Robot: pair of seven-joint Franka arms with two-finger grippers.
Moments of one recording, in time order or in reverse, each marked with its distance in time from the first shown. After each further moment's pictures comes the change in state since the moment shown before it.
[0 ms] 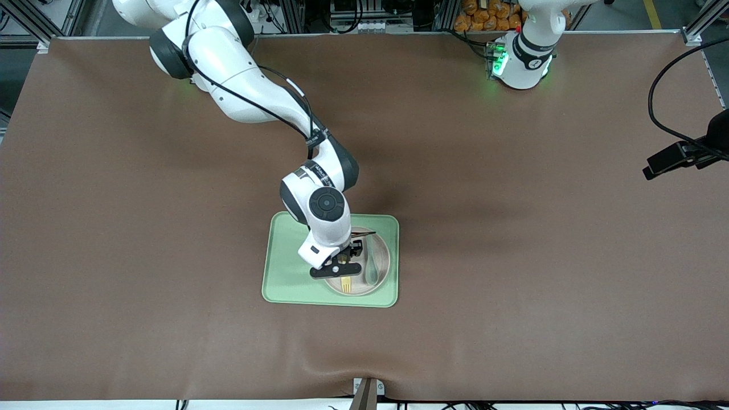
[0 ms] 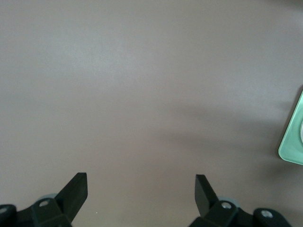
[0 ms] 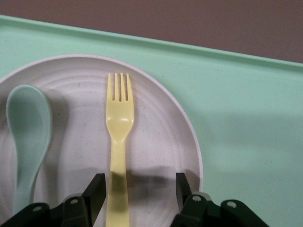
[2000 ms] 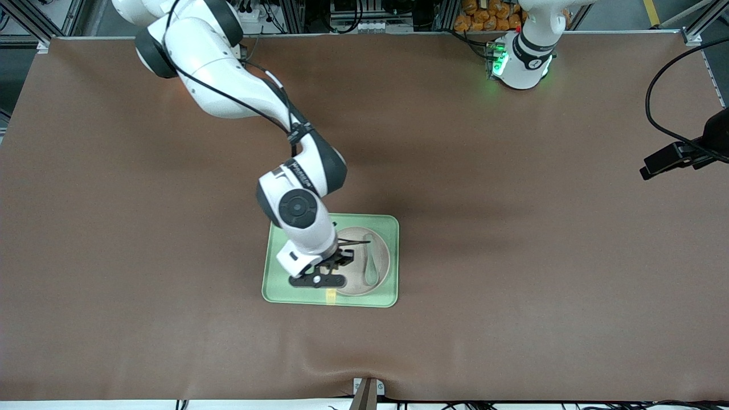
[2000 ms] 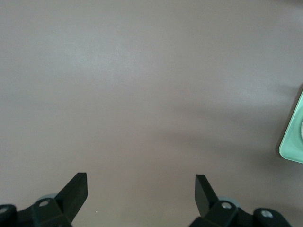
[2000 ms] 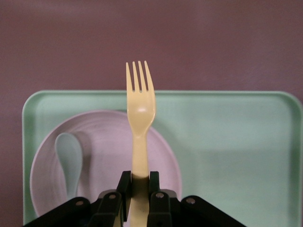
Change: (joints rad) left arm 0.000 0.000 -0.002 -0.007 0.000 0.000 0.000; right arm -0.115 -0.056 0.060 0.110 0.058 -0.118 0.028
